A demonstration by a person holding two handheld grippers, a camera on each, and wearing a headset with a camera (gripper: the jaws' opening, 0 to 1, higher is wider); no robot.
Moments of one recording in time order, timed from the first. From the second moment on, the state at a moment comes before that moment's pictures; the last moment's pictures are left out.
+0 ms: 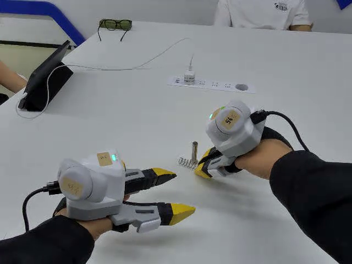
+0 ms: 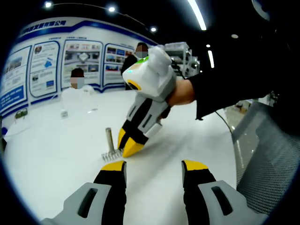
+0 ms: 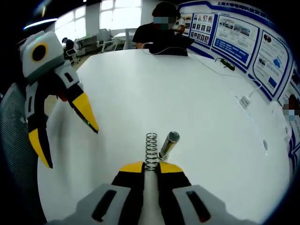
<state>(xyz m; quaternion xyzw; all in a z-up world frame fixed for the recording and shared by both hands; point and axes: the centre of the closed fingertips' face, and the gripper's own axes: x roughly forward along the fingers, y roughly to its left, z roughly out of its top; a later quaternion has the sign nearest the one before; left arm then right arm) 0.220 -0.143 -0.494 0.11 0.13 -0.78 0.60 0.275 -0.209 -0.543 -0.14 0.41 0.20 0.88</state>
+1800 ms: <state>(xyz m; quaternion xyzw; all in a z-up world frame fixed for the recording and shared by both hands) 0.209 -0.149 -0.497 0.16 0.09 -0.80 0.57 0.203 -0.157 -0.488 -0.19 0.40 0.32 0.84</state>
